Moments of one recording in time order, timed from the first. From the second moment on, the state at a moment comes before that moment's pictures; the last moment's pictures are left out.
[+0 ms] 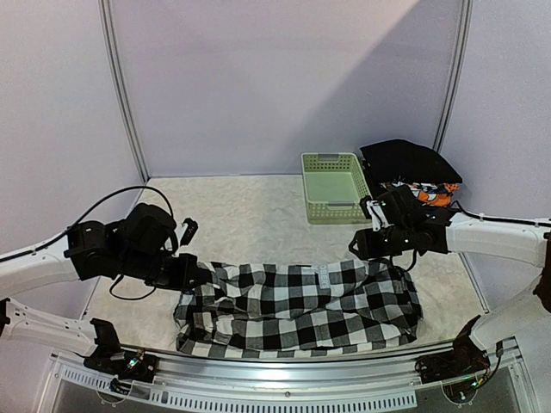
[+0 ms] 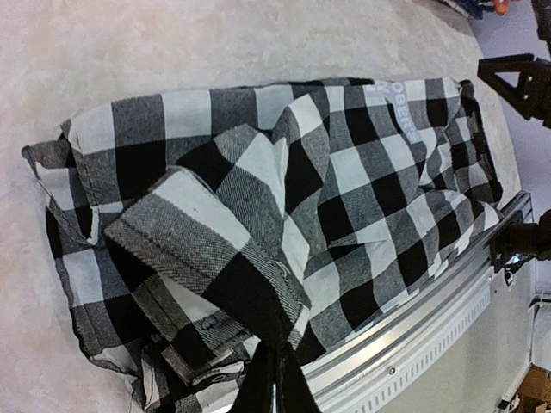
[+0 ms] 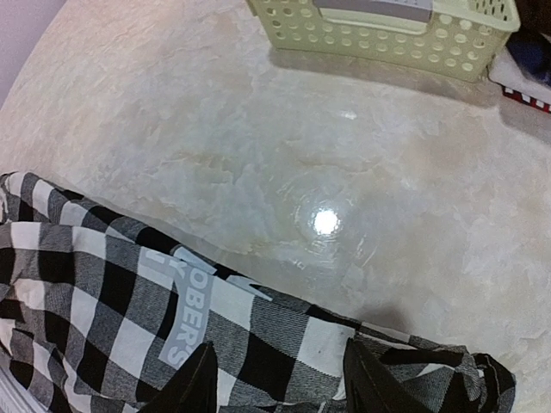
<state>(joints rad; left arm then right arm) -0.95 1.00 0.83 -0.72 -0.03 -0.77 0.65 1.38 0.86 -0.33 0.03 0.42</state>
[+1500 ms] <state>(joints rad) -0.83 1.15 0.81 -0.79 -0.30 -0.66 0.70 1.51 0.82 -0.53 0.27 0.57</state>
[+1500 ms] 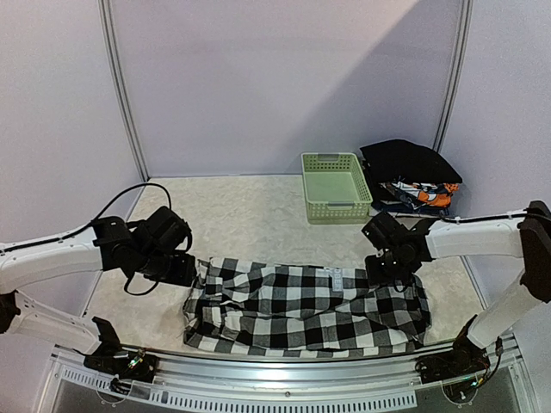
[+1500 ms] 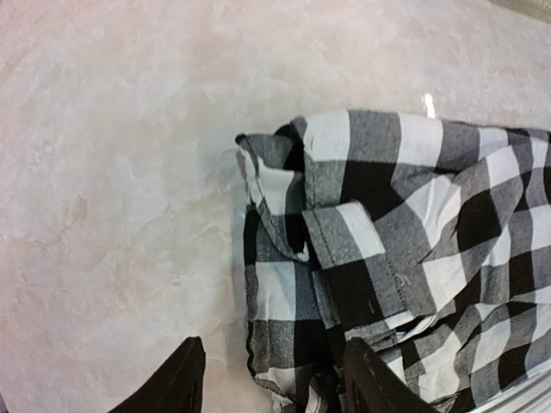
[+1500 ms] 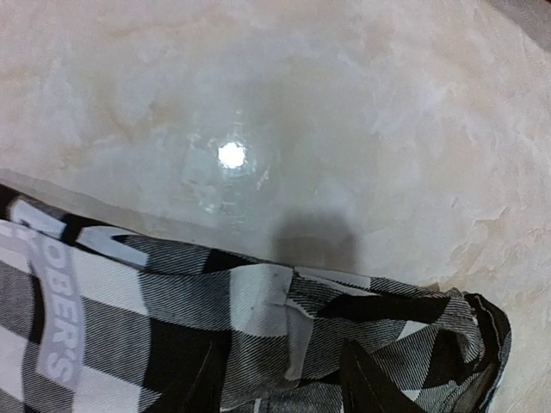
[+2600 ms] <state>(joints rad) -0.86 1.95 1.23 -0.49 -0.01 -0.28 1.01 1.58 0.75 -0.28 0.08 0.74</state>
